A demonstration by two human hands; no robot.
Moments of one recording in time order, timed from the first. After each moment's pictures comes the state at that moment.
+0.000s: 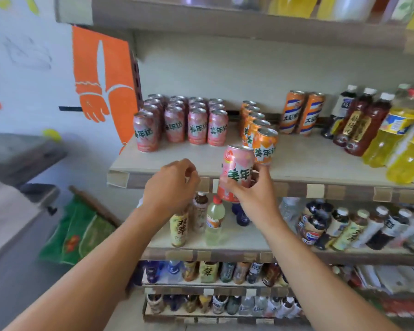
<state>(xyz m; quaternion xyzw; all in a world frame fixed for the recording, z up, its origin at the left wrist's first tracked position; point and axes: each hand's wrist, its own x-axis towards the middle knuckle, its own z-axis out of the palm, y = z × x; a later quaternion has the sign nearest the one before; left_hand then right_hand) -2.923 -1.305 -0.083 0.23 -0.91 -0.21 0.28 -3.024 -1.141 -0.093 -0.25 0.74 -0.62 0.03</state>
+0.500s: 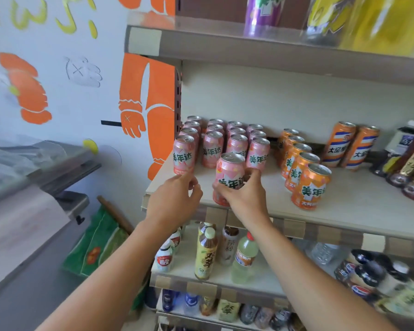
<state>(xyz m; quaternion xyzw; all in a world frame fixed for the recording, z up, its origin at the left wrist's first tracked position) -2.914 -1.394 -0.077 0.30 -0.89 -0.18 0.31 -3.037 -1.278 -0.075 -0.28 0.78 -0.56 0.00</state>
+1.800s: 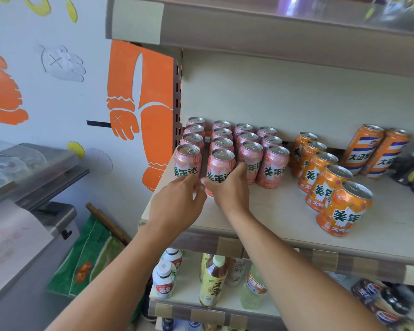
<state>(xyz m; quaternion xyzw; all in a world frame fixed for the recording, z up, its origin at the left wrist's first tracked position) -2.965 -1.465 -0.085 0.27 -0.89 -0.17 0.31 -3.087 -1.402 -0.090 -0.27 0.84 -0.48 -0.05</state>
